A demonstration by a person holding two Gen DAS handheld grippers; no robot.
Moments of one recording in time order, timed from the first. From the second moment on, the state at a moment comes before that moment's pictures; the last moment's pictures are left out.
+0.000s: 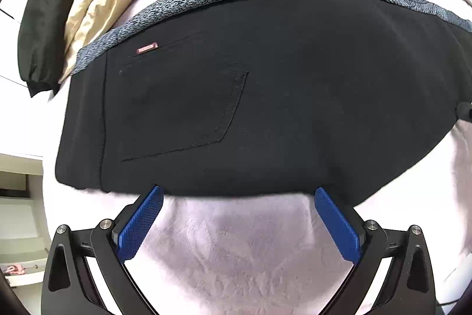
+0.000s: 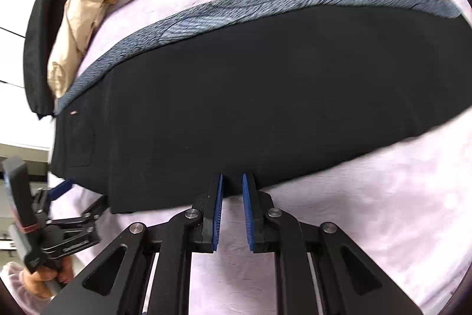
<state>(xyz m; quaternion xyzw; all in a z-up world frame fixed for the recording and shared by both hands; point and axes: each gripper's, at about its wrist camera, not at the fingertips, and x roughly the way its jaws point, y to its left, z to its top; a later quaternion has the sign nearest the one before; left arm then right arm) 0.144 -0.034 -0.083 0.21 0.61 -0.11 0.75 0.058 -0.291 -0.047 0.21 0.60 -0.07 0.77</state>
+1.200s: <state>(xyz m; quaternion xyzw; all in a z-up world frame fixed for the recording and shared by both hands) 0.025 -0.201 0.022 0.21 0.61 -0.23 0.72 -0.065 -0.405 0.026 0.31 0.57 -0.15 0.75</state>
